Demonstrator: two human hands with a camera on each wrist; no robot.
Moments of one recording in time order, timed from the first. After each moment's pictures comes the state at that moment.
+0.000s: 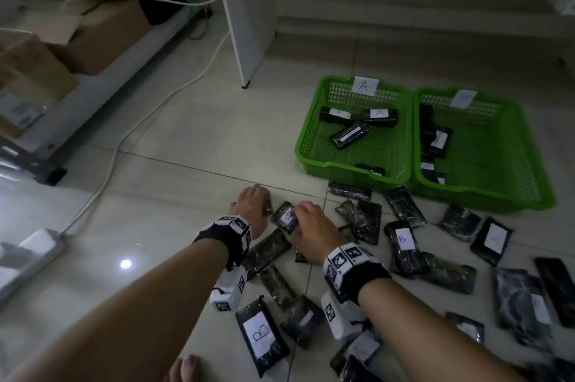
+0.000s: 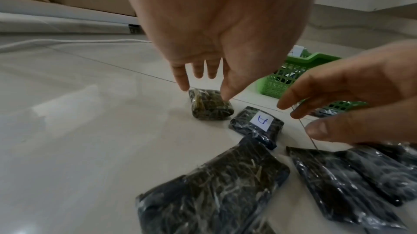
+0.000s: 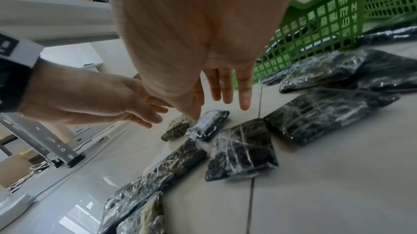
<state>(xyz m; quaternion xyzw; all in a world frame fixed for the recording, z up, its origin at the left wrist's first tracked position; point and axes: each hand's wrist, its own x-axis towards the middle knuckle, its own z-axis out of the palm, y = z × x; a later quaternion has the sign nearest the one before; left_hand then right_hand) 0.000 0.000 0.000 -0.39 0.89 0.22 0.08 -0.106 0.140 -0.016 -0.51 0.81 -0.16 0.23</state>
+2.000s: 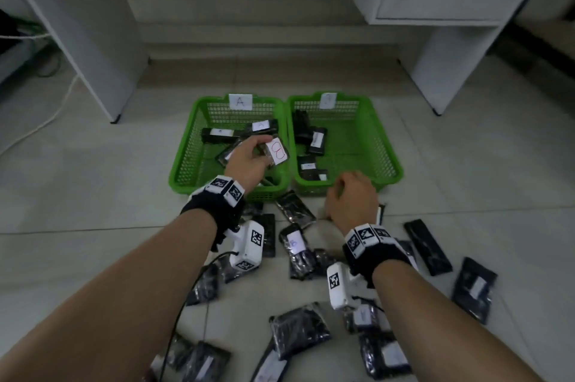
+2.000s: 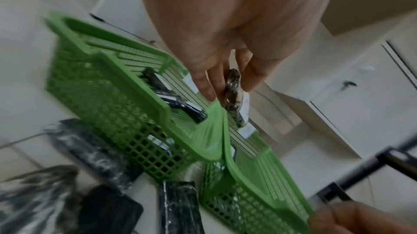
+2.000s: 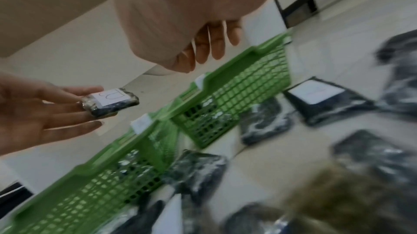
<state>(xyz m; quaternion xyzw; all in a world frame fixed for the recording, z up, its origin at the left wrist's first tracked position) -0.233 0.100 0.059 -0.25 0.77 0.57 -0.14 -0.291 0.315 0.021 -0.19 0.95 -0.25 -0.08</state>
